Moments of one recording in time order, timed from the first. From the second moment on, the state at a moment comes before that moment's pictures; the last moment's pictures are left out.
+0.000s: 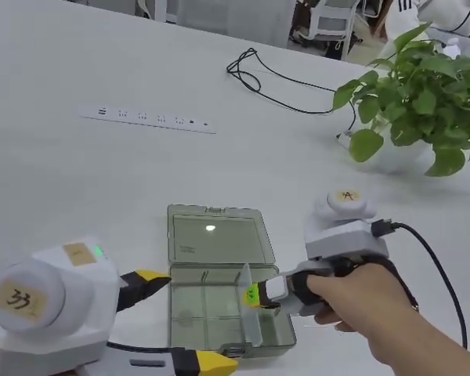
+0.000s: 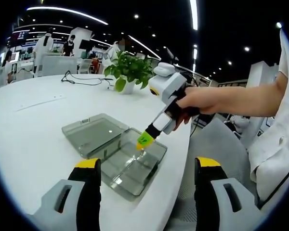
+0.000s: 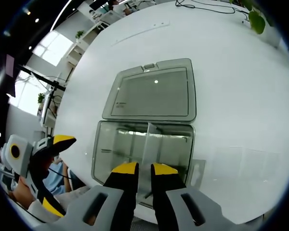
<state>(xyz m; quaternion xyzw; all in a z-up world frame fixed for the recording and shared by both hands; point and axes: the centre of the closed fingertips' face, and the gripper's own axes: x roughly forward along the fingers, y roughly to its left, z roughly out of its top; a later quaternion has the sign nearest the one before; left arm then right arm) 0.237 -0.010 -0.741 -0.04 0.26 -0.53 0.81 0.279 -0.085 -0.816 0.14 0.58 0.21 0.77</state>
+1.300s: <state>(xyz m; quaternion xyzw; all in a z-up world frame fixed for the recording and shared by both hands) 0.234 0.004 -0.721 -0.03 0.26 -0.47 0.84 0.282 -0.085 -0.773 0.13 0.49 0.33 0.80</state>
